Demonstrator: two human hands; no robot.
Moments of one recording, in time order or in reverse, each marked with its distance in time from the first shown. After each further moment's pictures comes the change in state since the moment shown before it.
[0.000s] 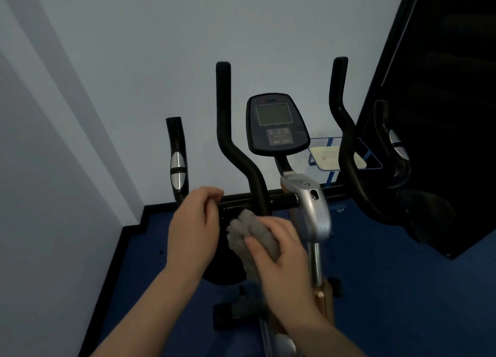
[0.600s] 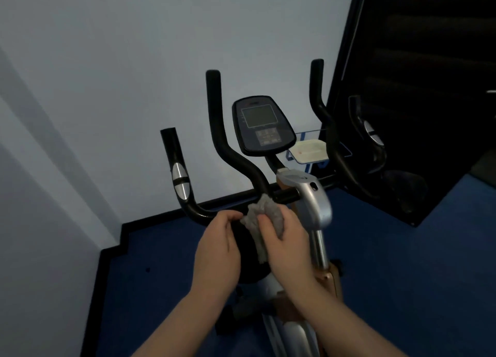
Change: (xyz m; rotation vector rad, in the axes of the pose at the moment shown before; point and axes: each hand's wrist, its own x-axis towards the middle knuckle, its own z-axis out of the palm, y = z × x) left_hand -0.019 -0.018 -0.009 -0.157 -0.293 -0.018; right_hand 0.017 -0.006 0.035 -0.044 0.224 0.122
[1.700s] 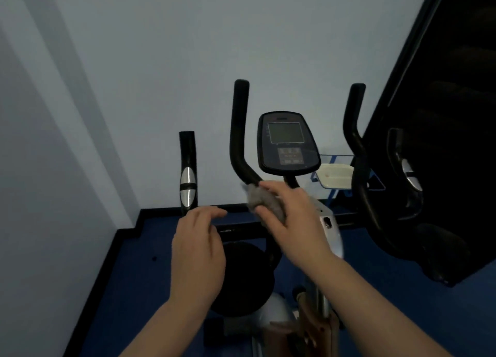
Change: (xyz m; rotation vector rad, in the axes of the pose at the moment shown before) left_hand 0.017 0.018 0.001 0.194 0.337 0.061; right_hand 0.094 -0.013 -0.029 -0.460 -0.289 -0.476
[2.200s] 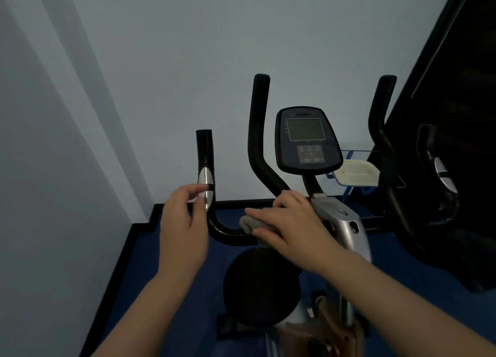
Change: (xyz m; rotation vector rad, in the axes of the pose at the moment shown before) left_hand 0.049 -0.038 -0.022 -0.215 0.112 -0.111; right_hand 0.020 0.000 0.018 -0.176 -0.280 -0.314
